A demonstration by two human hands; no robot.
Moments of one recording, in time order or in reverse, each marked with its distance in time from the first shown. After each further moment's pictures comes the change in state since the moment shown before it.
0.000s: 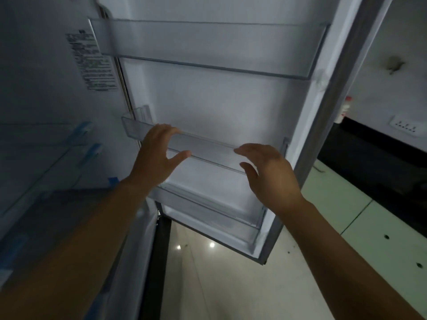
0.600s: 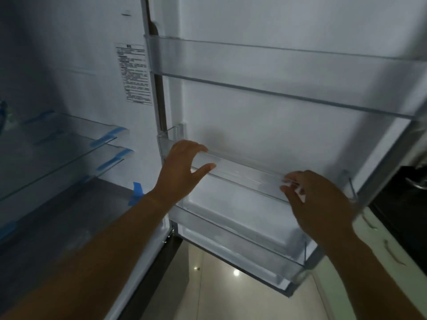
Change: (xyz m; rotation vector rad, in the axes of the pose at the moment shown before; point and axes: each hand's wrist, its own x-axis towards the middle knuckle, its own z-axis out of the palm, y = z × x) left_hand 0.074 -0.004 0.065 0.184 0.316 -0.100; right_hand 0.094 0.148 0.030 0.123 -0.290 0.075
